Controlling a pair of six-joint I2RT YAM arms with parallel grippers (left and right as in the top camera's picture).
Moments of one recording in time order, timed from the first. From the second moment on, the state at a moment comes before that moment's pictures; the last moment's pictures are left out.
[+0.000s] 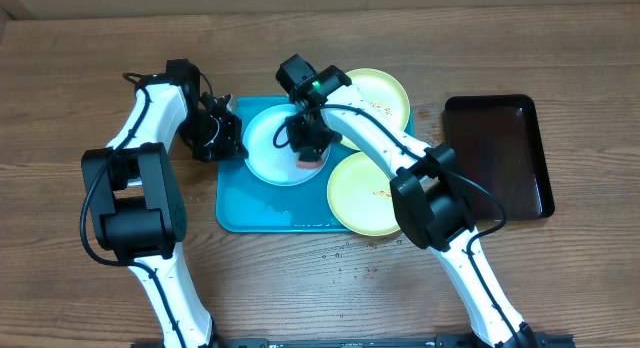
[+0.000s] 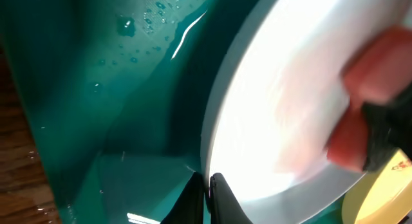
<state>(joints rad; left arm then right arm) 0.09 2.17 1.60 -1.07 0.44 0.00 0.64 2.52 2.24 -1.10 -0.10 0.43</state>
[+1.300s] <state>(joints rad) 0.08 1.95 1.60 -1.09 0.25 0.00 0.28 2.29 2.56 -1.35 -0.46 0.38</state>
